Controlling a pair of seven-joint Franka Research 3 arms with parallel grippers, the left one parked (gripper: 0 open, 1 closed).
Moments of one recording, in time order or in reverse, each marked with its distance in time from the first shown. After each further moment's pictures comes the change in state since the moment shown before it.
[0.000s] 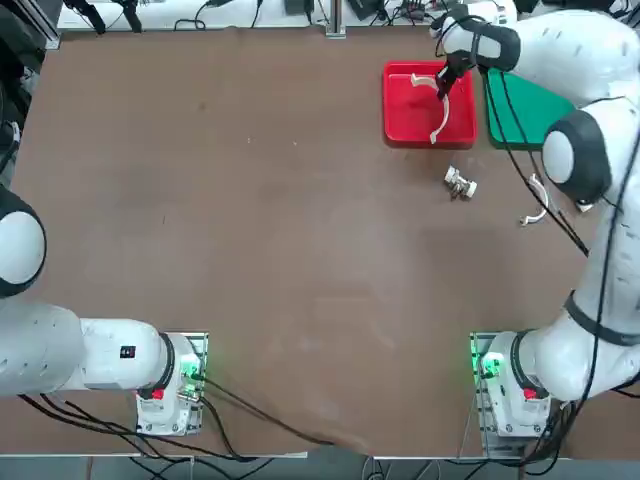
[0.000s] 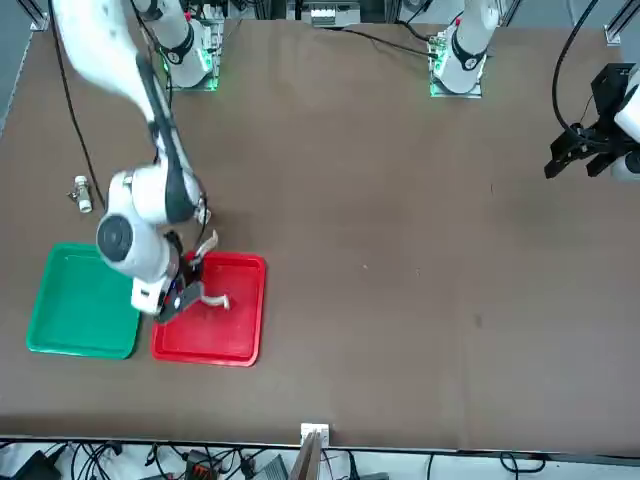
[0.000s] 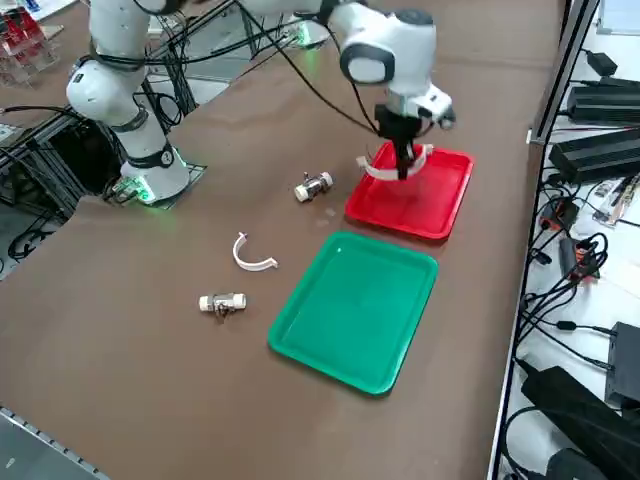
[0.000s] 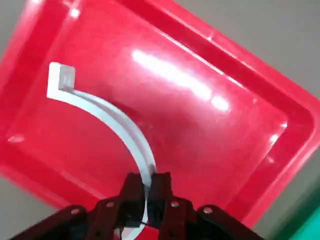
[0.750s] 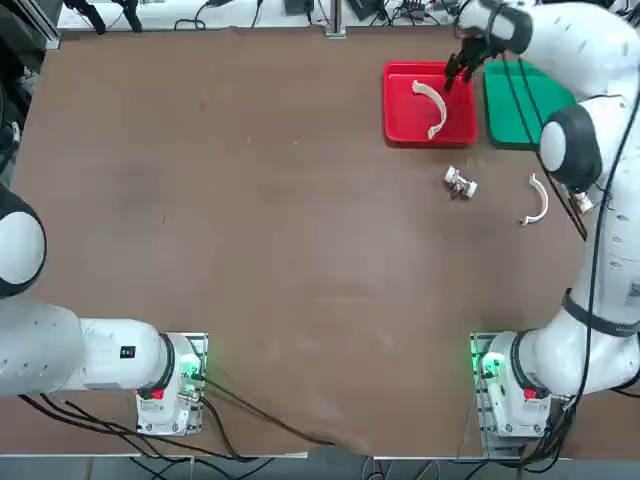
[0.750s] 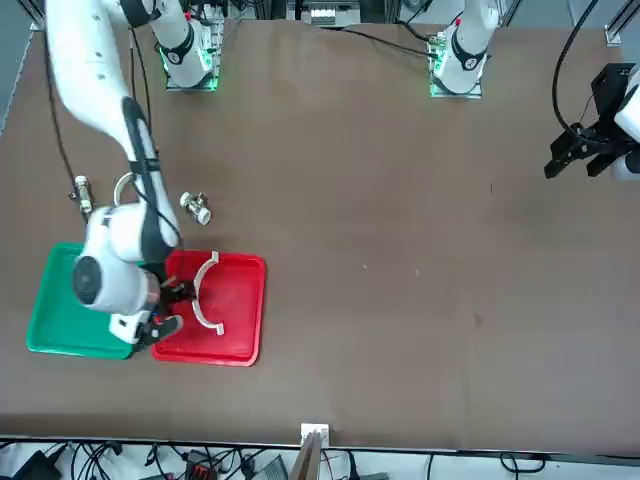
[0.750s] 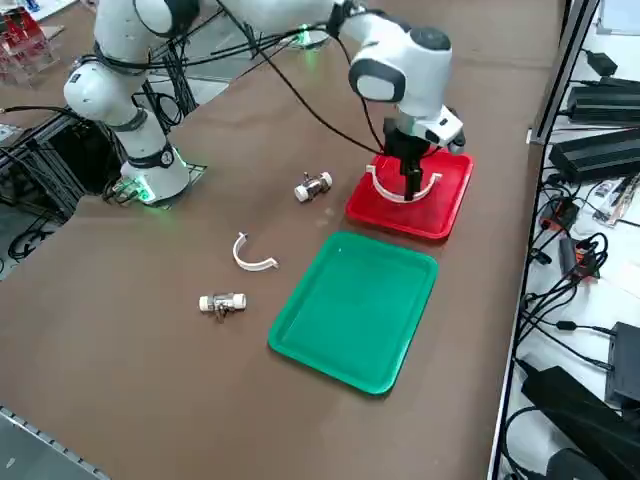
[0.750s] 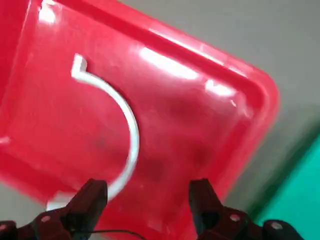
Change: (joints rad) arm -0.102 0.014 -0.013 0.139 0.045 -0.227 0.001
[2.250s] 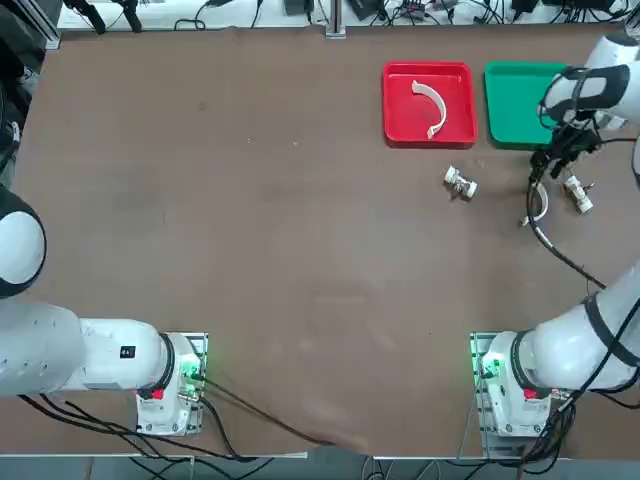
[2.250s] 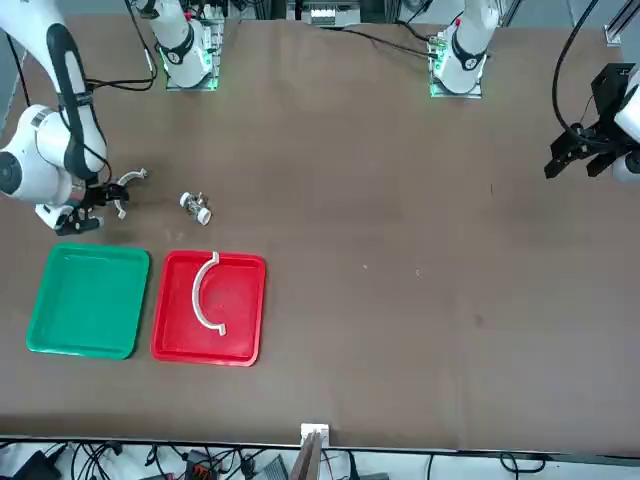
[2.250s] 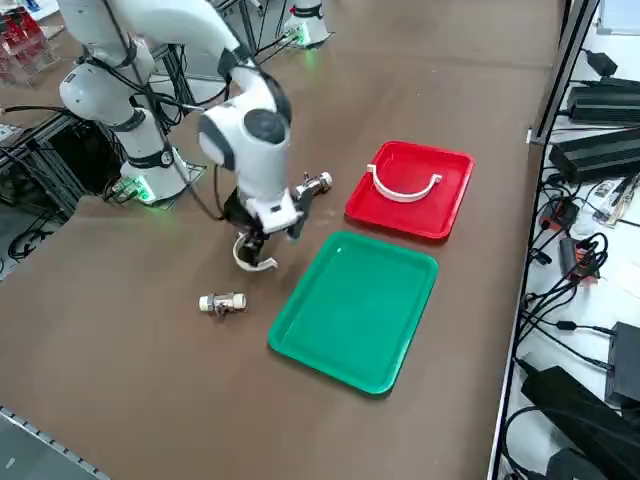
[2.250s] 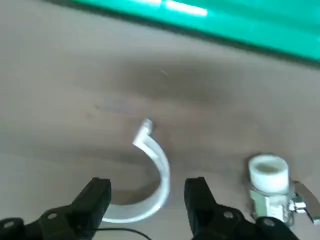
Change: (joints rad) arm -0.149 -0.400 -0.264 -0.871 -0.154 0.321 -0.138
